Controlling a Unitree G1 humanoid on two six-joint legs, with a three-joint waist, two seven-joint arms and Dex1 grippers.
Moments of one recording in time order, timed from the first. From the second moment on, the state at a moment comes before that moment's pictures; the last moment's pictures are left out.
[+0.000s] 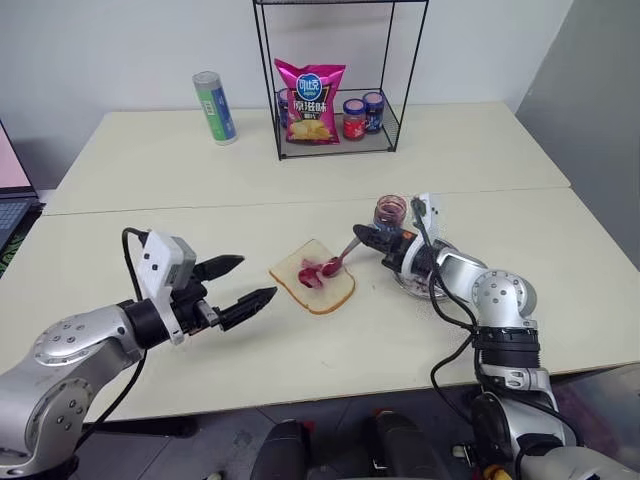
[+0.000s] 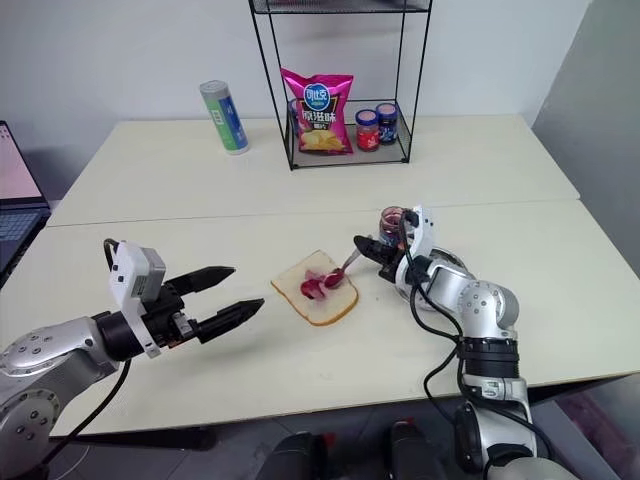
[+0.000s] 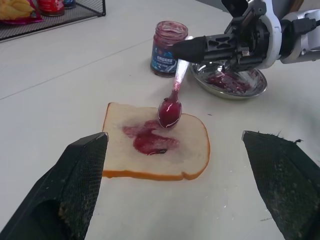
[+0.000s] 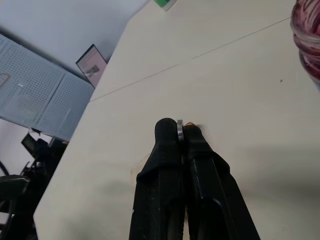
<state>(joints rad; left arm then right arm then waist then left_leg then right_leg) 0.01 0.76 0.36 -0.60 -0.80 0.77 -0.69 -0.62 -0.10 -0.25 0.05 0.85 1.07 0.25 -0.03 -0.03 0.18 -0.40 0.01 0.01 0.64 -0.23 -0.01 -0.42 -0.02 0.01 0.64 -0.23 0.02</state>
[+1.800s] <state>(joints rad) -0.53 0.57 -0.25 -0.26 -0.42 0.49 -0.99 -0.34 -0.40 -0.53 0.05 0.91 0.82 0.22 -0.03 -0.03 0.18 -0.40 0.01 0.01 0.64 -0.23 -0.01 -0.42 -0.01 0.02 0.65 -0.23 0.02</state>
